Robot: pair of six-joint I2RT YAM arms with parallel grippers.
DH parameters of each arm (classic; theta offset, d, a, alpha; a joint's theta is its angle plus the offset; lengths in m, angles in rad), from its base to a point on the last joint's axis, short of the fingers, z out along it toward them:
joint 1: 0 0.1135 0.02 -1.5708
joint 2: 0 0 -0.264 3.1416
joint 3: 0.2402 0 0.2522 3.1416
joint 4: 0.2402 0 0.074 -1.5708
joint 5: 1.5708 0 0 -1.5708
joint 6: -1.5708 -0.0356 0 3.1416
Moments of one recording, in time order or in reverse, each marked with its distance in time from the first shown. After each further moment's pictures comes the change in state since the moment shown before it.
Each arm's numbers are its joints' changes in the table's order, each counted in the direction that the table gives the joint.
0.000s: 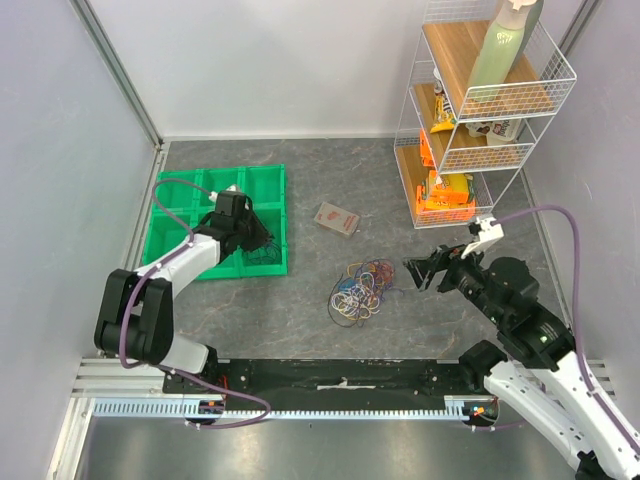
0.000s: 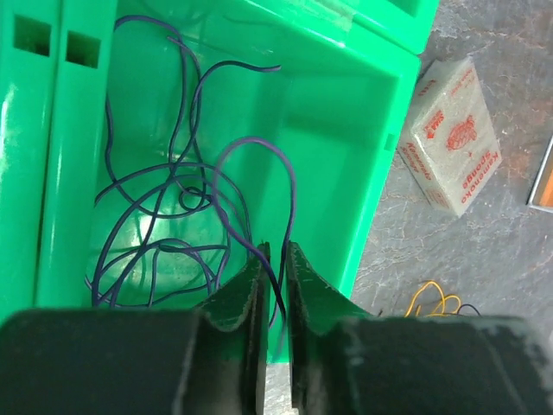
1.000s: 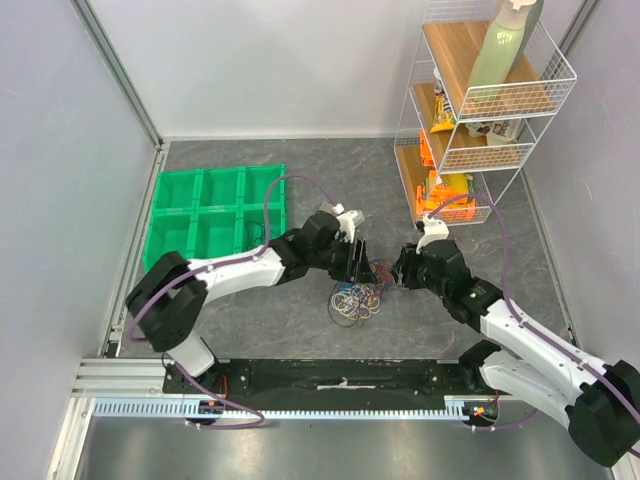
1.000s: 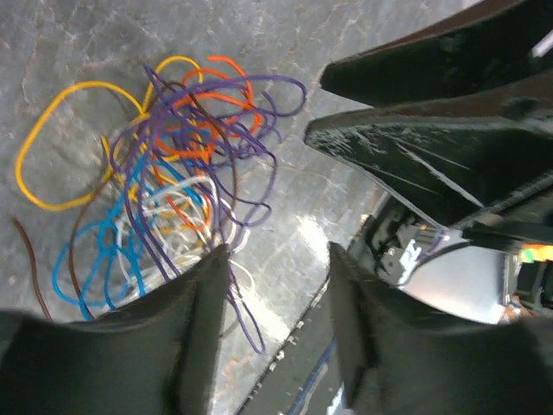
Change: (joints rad) left arm -0.594 0.120 0.122 -0.193 0.310 -0.124; right arm 0.000 0.438 -0.233 -0.285 0.059 -0.056
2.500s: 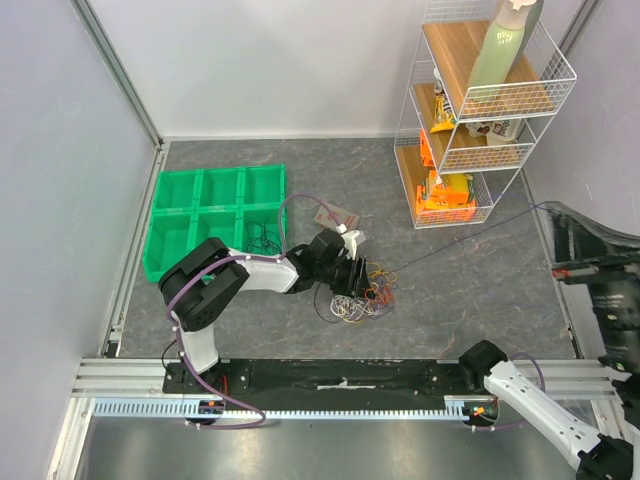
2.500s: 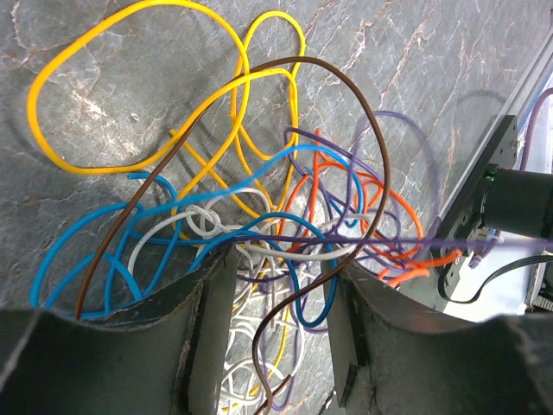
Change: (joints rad) left arm -0.012 0.253 -0.070 -0.225 0.021 0.010; right arm 0.000 -0.408 0.898 0.309 0.216 0.187
